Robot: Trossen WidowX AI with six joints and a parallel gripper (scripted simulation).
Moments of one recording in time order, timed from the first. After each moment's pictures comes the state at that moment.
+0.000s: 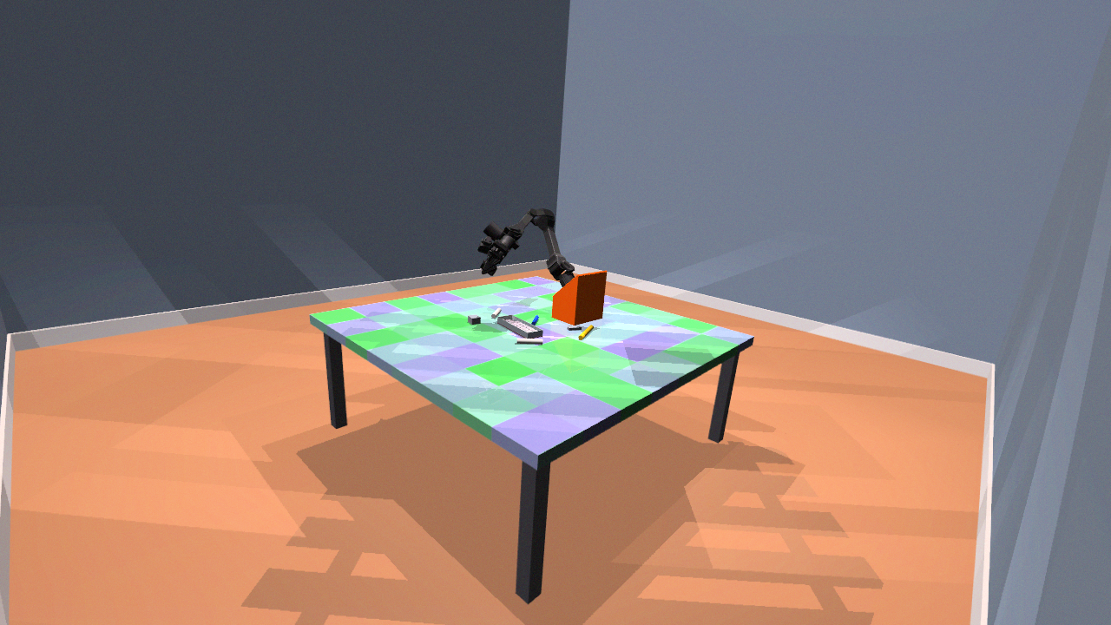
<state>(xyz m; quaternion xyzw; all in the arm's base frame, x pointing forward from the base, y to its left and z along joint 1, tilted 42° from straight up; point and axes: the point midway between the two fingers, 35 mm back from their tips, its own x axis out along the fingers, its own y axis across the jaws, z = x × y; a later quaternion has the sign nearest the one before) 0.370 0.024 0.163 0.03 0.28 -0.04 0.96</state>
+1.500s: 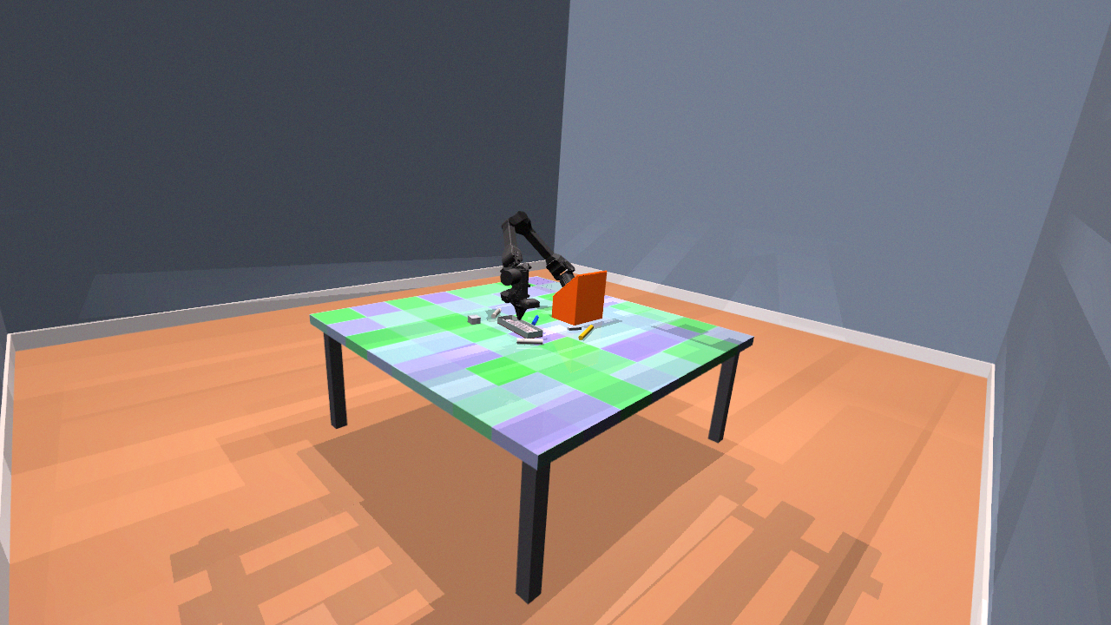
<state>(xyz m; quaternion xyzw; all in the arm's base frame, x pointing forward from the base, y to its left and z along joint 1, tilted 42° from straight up) 0.304 -0.003 -0.043 -0.23 0.63 -0.26 0.70</state>
